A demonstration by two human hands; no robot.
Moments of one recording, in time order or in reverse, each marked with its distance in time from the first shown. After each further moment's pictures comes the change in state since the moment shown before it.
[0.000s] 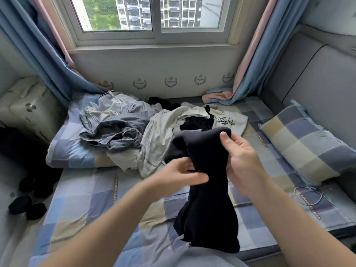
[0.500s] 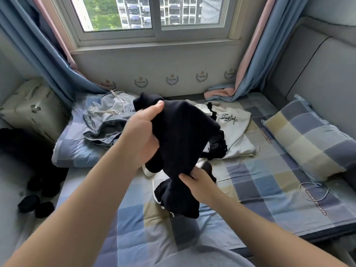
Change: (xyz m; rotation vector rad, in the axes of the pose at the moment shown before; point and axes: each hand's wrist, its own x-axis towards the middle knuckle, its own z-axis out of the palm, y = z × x) left_hand -0.008 0.097 -0.035 -0.690 0.520 0.056; right_hand 0.011 0.116 -0.006 -0.815 -0.196 0.149
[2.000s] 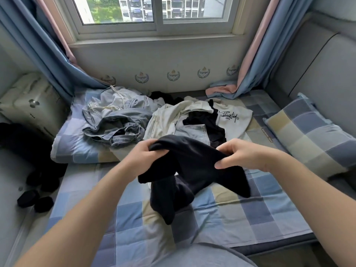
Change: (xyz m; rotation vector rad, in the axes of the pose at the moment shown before) left_hand 0.040 -0.061 -0.085 0.814 -0.112 0.073; right_hand 0.008 -0.054 -0.139 -0.226 -0.413 0.047
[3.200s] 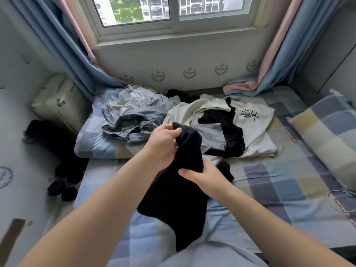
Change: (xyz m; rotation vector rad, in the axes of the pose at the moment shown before) left_hand 0.031 0.048 0.037 -0.628 0.214 -0.205; right_hand 0.058 0.007 0.104 0.511 0.234 -0.157
